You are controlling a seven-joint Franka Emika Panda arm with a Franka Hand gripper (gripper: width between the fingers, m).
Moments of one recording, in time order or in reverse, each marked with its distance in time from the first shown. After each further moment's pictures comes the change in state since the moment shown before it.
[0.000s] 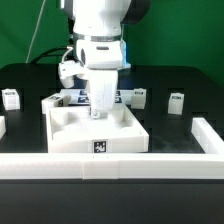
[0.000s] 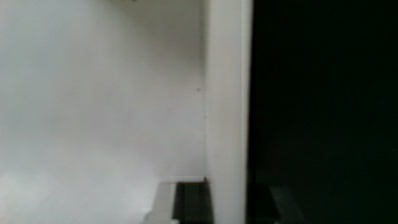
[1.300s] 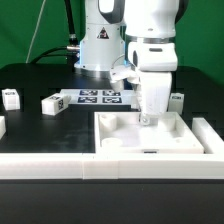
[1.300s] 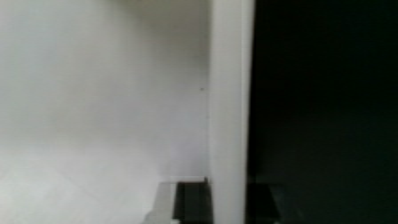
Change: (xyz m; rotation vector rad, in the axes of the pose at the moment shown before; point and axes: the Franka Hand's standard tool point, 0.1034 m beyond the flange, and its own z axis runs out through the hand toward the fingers) arm 0.096 0.058 -0.006 -0.049 0.022 0.132
